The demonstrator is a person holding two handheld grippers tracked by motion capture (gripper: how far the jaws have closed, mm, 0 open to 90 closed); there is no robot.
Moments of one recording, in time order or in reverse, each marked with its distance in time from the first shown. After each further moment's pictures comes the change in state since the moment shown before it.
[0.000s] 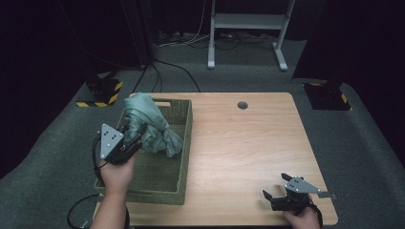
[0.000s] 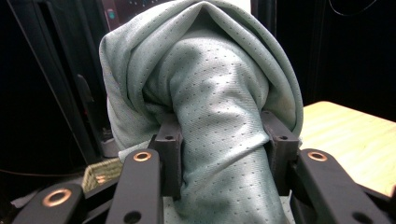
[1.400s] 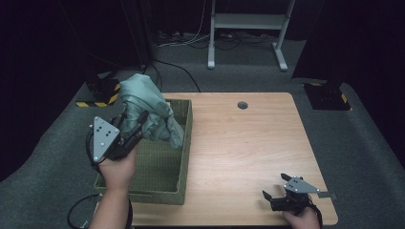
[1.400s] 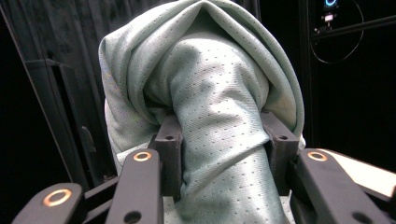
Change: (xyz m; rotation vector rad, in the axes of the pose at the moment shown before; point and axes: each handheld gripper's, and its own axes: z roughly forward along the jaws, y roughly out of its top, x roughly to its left) left arm -0.018 0.053 -0.015 -0.188 -0.005 0.037; right arm 0.001 0.000 0.001 0.009 0.002 -0.009
